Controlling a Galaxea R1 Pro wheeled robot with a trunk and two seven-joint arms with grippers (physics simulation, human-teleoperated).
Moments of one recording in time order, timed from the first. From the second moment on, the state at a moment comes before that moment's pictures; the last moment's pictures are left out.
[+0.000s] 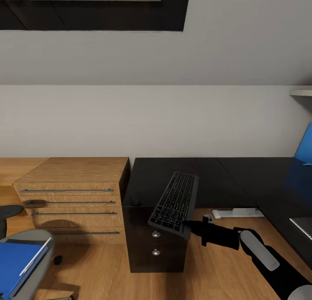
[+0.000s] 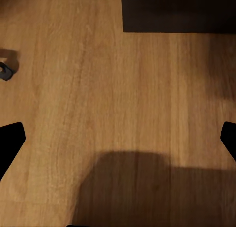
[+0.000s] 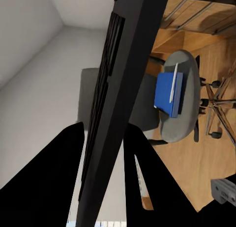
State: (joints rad) left arm -0.08 -0.08 -0.44 -0.61 0.33 -0.02 0.40; right arm -0.47 -0.35 0.37 -1.01 -1.39 1.03 0.61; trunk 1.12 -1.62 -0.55
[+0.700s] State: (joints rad) left arm -0.08 -0.08 -0.44 -0.61 0.33 -0.03 0.40; right arm -0.47 -0.31 0.38 -0.96 -1.39 1.03 0.61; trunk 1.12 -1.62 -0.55
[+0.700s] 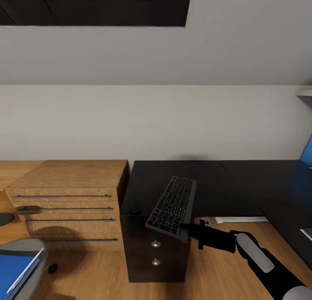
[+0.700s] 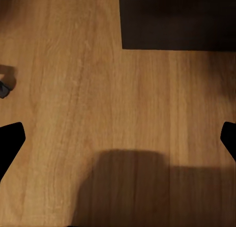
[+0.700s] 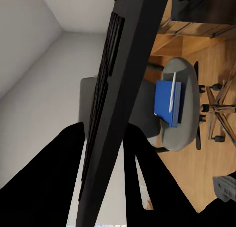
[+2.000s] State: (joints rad) left arm -0.08 -0.08 -0.44 -0.61 0.33 -0.04 0.41; right arm -0.47 -0.31 0.38 -0.94 -1.39 1.03 0.61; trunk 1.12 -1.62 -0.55
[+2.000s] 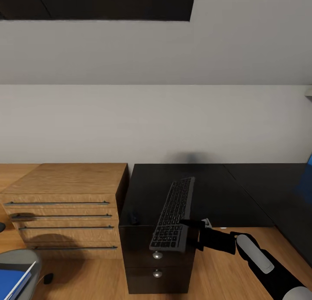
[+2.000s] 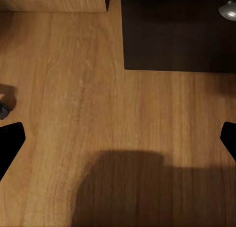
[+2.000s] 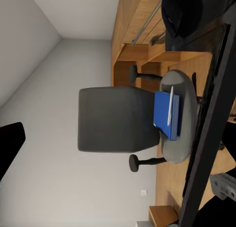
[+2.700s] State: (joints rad) left arm -0.08 -0.08 -0.44 -0.61 0.33 -0.04 0.41; right arm -0.47 -0.31 0.37 -0.94 -1.39 1.03 0.61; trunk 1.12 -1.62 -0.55
